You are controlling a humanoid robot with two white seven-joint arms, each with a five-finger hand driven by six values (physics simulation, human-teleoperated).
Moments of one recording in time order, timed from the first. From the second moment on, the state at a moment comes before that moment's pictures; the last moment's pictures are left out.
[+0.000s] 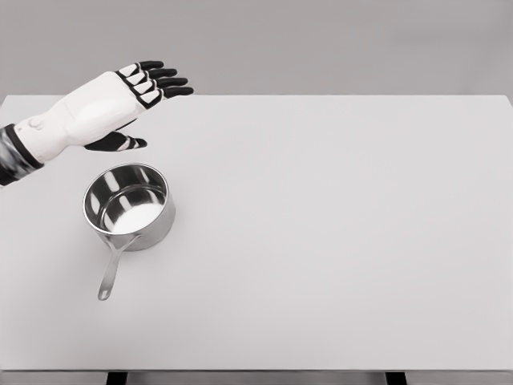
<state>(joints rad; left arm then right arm) -0.47 0.70 -0.31 -1.64 -0.52 -0.61 -0.23 0.01 0.00 -0.11 0.09 -0.06 -0.22 -0.32</state>
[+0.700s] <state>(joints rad) -0.35 0.72 -0.31 -1.78 -0.51 -0.61 -0.23 0.01 0.00 -0.11 0.09 -0.05 -0.21 -0.32</state>
